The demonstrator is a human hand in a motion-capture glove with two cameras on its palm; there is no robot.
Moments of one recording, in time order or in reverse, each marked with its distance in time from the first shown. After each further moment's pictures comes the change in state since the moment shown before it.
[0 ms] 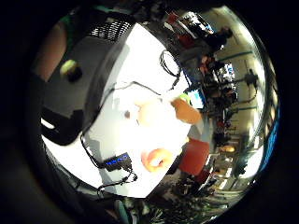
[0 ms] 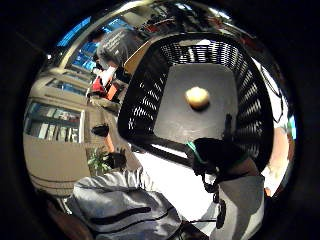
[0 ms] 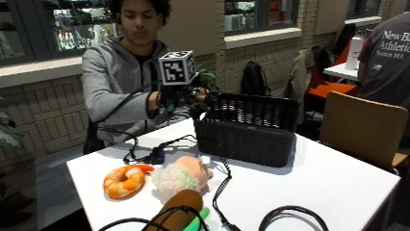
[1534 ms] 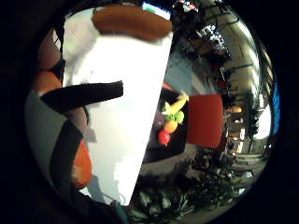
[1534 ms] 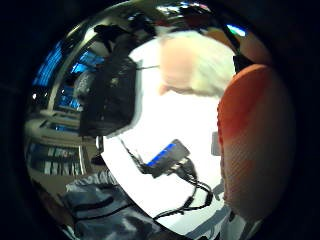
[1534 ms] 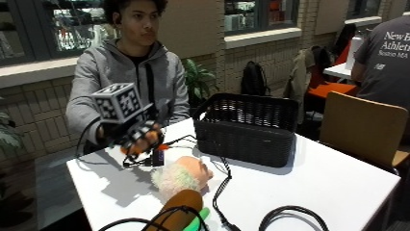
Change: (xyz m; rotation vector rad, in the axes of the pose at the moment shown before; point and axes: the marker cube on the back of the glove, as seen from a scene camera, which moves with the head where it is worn) arm 0.171 0.131 0.048 0.027 -0.039 0.349
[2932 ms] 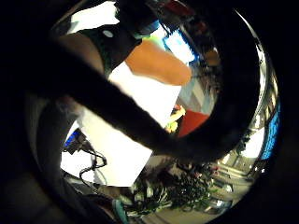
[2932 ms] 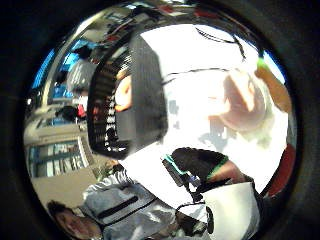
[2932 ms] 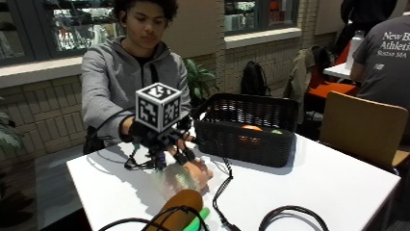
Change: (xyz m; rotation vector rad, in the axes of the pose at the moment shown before) arm -0.032 -0.089 0.000 -0.250 0.089 0.022
